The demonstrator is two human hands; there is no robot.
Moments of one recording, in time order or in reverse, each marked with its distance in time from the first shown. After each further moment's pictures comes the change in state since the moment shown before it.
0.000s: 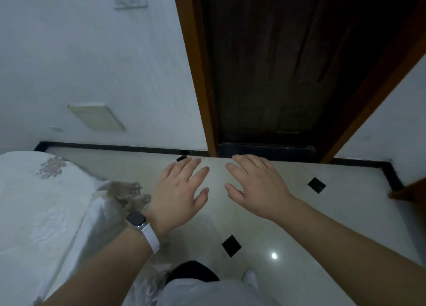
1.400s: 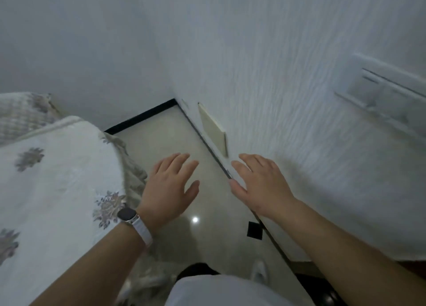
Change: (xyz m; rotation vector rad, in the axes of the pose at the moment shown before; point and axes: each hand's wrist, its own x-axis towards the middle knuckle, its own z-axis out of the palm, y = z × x) left_hand 0.216 -0.525 0.069 0.140 -0.029 -1.002; right_hand 0.745 -0.120 0.149 0.252 -0.097 -0.801
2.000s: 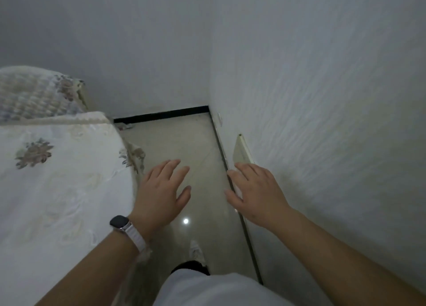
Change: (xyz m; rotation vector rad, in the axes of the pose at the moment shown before) left_hand 0.129 -0.211 0.053 -0.077 0.018 -0.401; right_hand 0.303 -0.030 0.088 -0.030 -0.157 -0.313
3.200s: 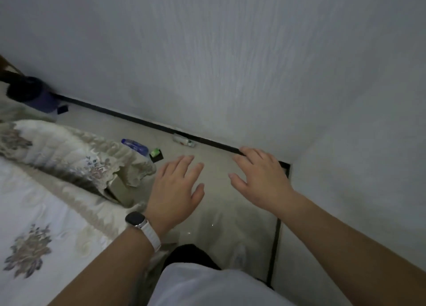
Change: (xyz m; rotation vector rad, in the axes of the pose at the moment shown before) left_hand 0.467 -0.332 0.020 0.139 0.035 -0.518; right_hand 0.726 0.031 0.115 0.109 -0.123 -0.504
